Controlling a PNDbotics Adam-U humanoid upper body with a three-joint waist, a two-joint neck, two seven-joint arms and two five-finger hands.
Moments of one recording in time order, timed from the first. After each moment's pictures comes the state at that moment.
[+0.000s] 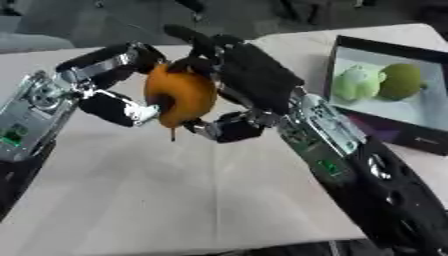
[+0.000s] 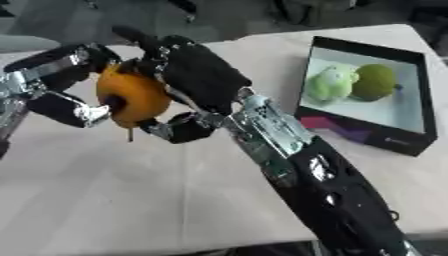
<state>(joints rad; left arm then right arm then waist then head) -0.62 0.55 -0.31 -1.63 0.07 -0.21 -0.63 -0.74 -0.15 0.55 -1.66 1.01 -0.21 0.05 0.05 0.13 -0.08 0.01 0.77</state>
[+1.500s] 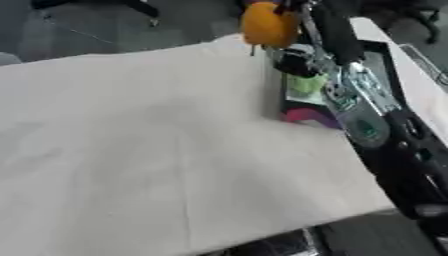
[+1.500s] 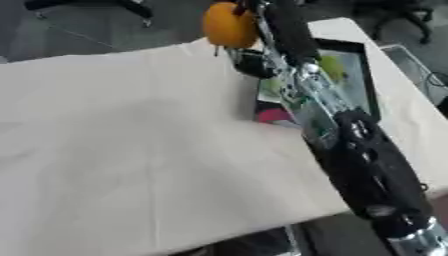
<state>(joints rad) -0.44 0.70 0.13 -1.23 -0.07 -0.29 -0.26 -0.67 -0.40 0.21 -1.44 0.83 0.16 -0.29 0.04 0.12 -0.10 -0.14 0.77</state>
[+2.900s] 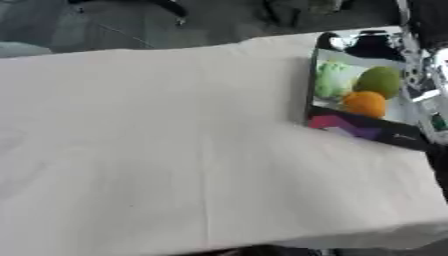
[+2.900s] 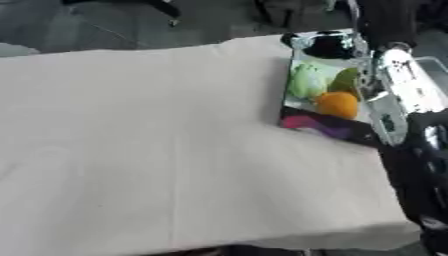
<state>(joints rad) -0.27 0.56 0.35 -1.59 0.09 -0.20 -0.17 -0.61 -0.40 0.14 -1.67 1.08 0.14 -0.12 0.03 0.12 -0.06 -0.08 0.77</state>
